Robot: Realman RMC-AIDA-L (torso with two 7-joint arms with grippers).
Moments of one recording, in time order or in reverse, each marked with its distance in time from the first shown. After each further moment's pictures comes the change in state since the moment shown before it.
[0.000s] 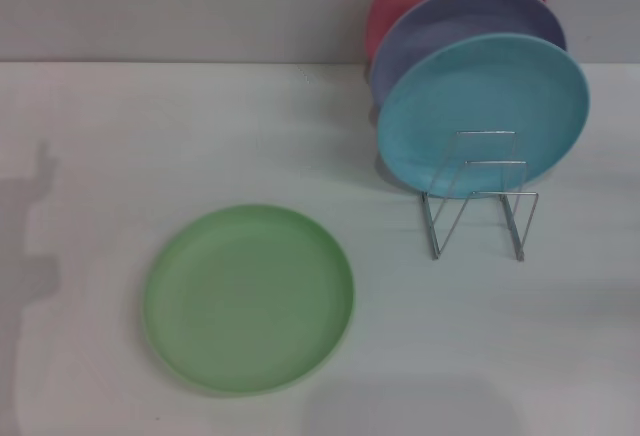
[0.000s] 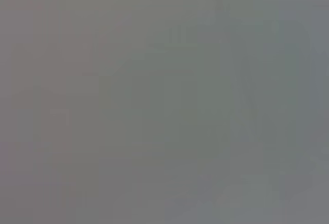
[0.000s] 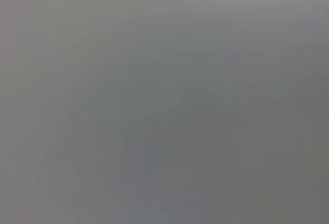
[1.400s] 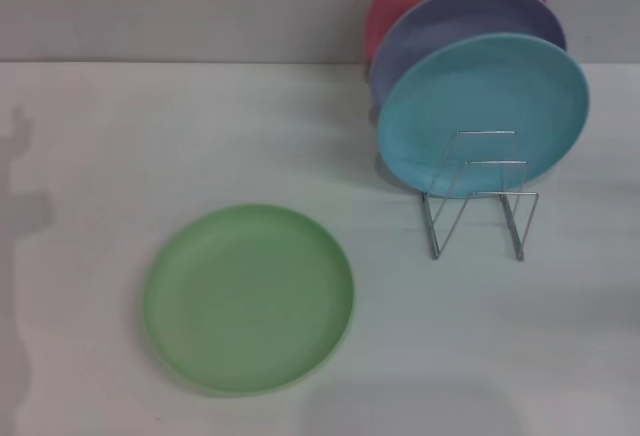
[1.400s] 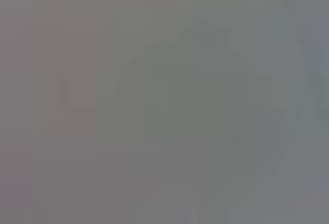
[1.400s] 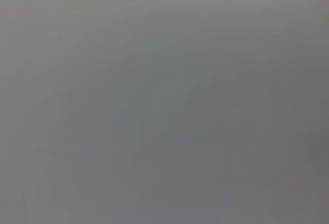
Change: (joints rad) left arm -0.033 -0.002 -0.738 0.196 0.569 -0.389 0.154; right arm -0.008 0.012 0.014 0.039 0.000 -0.001 -0.002
